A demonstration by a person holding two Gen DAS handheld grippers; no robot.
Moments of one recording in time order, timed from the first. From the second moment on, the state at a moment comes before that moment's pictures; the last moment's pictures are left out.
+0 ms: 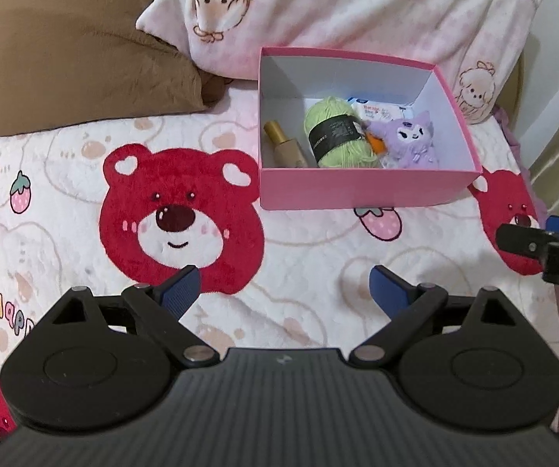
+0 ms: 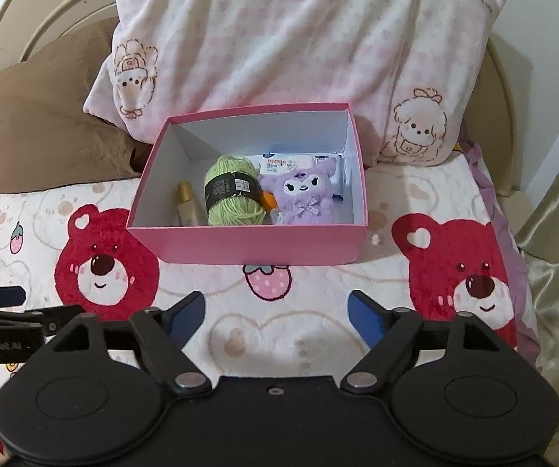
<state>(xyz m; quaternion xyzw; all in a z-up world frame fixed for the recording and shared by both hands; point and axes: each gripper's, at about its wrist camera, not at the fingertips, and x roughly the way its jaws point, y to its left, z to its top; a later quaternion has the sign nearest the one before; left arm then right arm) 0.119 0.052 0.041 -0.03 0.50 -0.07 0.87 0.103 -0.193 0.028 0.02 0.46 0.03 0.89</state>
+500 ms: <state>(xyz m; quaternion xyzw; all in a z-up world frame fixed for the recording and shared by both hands) 0.124 0.052 0.038 0.00 0.51 -0.05 0.86 0.104 -0.186 0.023 0.01 0.47 0.01 0.88</state>
